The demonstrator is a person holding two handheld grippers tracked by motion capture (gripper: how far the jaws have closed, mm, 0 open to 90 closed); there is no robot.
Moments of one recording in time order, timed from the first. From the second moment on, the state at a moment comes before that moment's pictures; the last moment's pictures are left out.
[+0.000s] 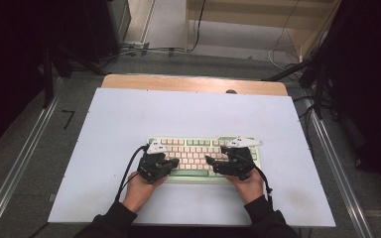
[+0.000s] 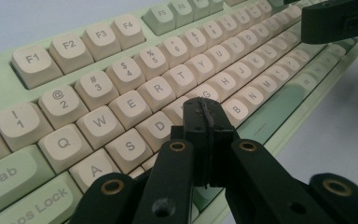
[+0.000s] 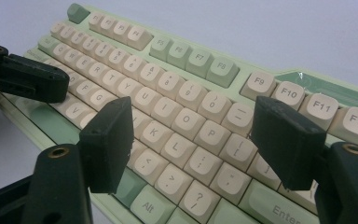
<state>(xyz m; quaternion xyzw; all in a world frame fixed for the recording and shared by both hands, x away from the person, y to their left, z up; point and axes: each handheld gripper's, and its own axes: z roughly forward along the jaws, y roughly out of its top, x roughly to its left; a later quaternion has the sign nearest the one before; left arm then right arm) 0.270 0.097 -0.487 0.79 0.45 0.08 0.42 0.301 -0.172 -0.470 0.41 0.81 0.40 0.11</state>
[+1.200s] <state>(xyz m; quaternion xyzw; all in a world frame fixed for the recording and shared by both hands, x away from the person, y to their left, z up) 0.280 0.117 -0.472 0.73 0.50 0.13 0.46 0.300 -0.169 -0.471 0.41 0.81 0.40 0.11</state>
